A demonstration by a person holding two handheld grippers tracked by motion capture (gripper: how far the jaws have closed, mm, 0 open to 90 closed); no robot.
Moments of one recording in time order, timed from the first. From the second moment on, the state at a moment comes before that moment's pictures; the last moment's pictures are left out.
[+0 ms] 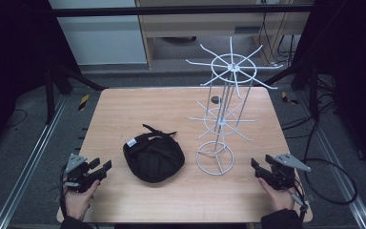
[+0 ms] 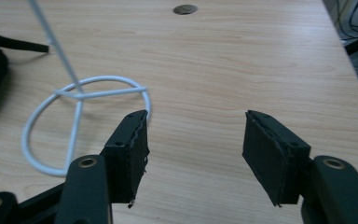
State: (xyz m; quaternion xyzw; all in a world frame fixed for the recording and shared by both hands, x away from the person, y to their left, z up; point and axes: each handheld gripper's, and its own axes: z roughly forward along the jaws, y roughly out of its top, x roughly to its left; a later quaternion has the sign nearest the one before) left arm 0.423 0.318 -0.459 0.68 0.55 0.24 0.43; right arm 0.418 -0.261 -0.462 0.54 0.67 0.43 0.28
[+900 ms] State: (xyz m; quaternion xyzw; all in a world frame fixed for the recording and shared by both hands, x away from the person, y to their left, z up) left arm 0.421 0.279 -0.443 0.69 0.52 0.24 0.44; right arm 0.404 -0.152 -0.453 0.42 0.75 0.47 0.21
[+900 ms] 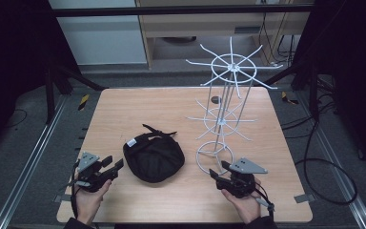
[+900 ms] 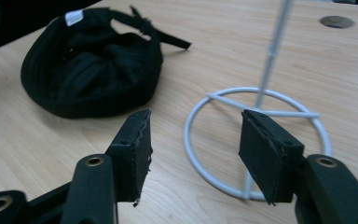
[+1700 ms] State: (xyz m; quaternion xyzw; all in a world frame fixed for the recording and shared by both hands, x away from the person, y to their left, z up) left arm 0.455 0.255 -0.467 0.72 0.53 0.24 0.38; right arm 0.442 -0.065 -0.464 0.40 0.77 0.46 0.20
